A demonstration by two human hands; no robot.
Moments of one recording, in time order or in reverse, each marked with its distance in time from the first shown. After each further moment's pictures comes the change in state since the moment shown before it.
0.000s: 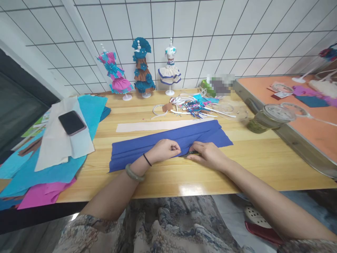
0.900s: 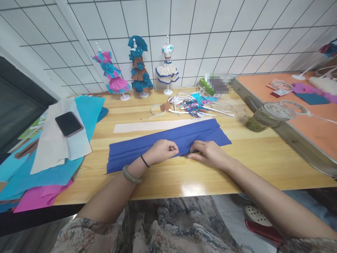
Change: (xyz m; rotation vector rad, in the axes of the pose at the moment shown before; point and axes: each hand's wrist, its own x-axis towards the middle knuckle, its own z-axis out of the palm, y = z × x) left_hand -0.001 0.003 0.000 0.044 0.013 -0.014; right_hand -0.004 0.010 -0.006 0.013 -0.030 0.005
